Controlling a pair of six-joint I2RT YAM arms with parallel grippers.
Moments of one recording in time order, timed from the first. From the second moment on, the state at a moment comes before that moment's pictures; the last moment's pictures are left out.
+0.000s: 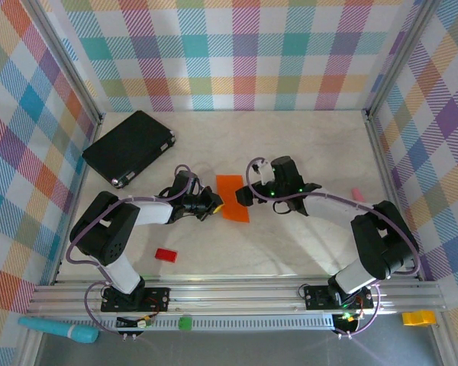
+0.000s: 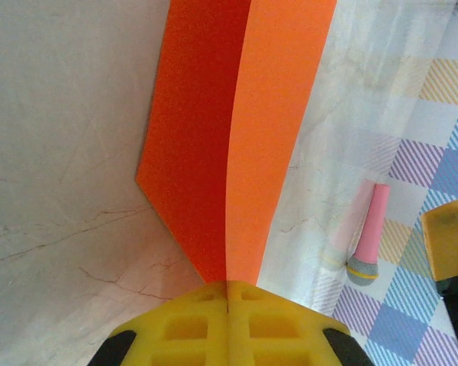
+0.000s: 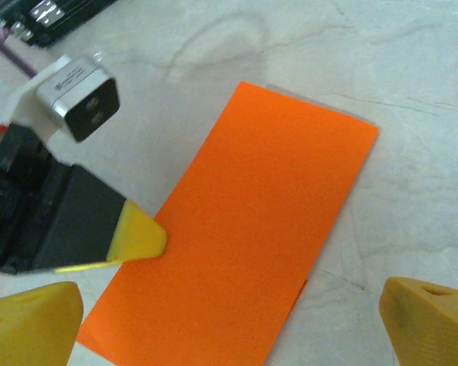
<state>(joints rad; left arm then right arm) -0.48 1.69 0.69 0.24 0.51 -1.20 0.56 1.53 0.81 0.02 -0.37 0.16</state>
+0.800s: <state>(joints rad) -0.48 1.71 0.70 0.29 0.52 -1.29 0.77 1.65 0.77 0.14 -0.33 -0.29</state>
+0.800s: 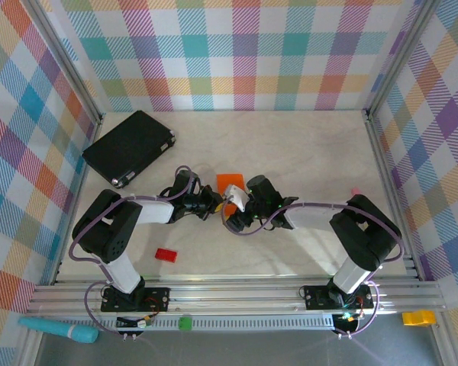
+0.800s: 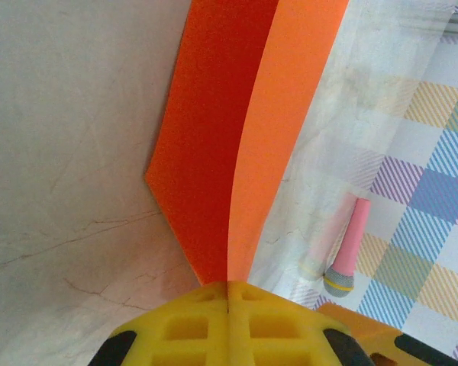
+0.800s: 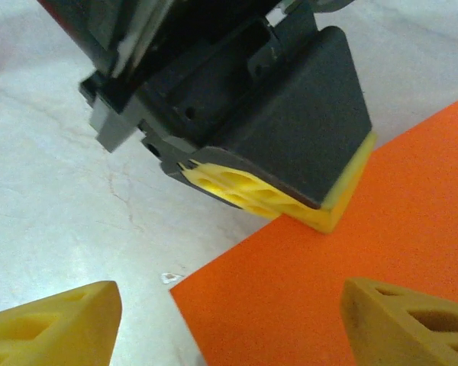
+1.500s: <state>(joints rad) -0.48 1.71 0.70 0.29 0.52 -1.31 0.78 1.63 0.67 0.30 -0.19 -0.38</state>
